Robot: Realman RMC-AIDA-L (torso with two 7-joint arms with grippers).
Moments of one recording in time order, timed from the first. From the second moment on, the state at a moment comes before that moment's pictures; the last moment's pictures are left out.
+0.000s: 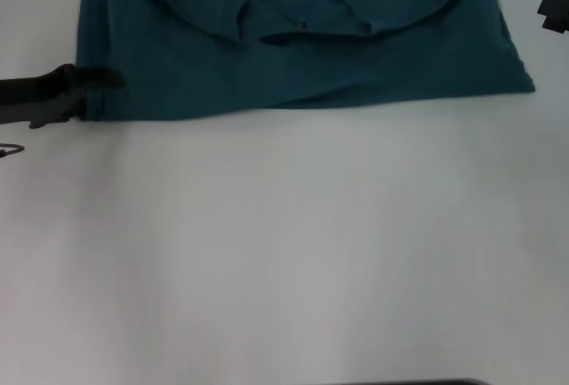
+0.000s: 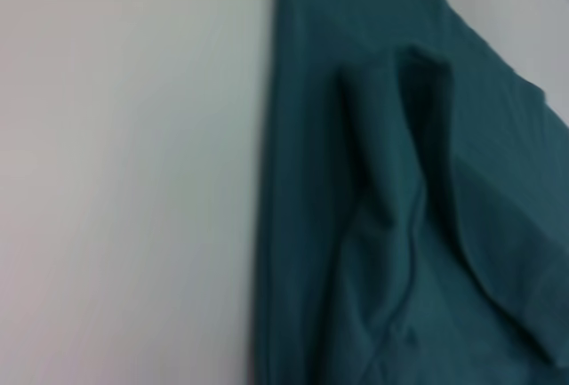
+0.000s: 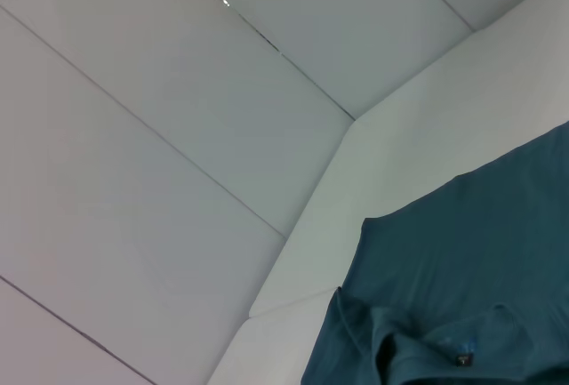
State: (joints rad) left arm -0.56 -2.03 -2.44 -0.61 -0.93 1.10 -2.48; right arm 0.38 1.95 -0.45 -0.71 -1.88 -1.70 2.04
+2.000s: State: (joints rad) left arm -0.59 -2.01 -2.37 -0.66 -0.88 1.12 -2.54; right arm 0.37 1.94 -0.41 -0.69 -1.88 -1.72 2.04
